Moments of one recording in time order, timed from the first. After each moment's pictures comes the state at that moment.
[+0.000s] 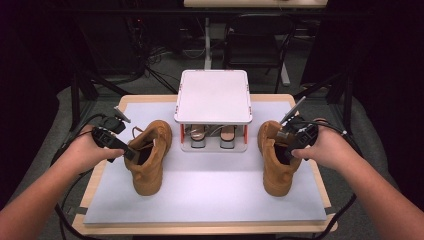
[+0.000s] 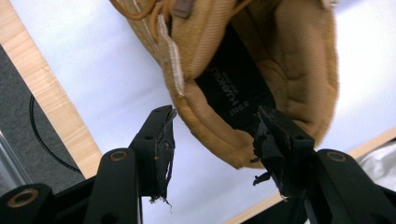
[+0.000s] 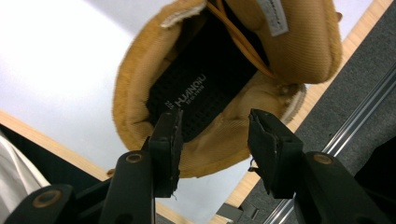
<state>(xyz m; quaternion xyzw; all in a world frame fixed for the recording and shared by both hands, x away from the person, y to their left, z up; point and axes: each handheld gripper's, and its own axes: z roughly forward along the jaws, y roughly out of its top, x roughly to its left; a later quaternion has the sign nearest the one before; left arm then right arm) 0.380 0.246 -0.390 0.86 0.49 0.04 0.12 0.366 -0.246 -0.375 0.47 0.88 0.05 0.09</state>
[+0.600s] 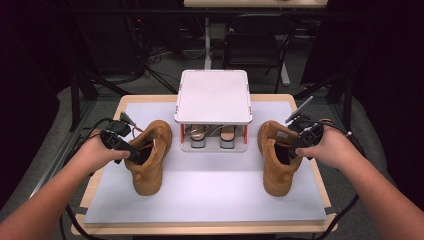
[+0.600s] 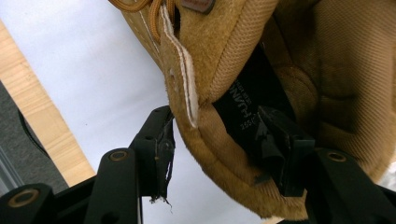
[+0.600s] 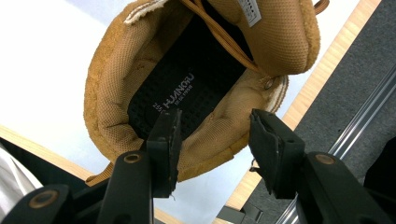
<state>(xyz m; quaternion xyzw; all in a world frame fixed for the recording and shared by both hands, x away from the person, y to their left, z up) 0.395 0.242 -0.422 0.85 0.51 0.03 0.11 0.371 -0.262 -0.381 0.49 0.86 0.06 0.08</state>
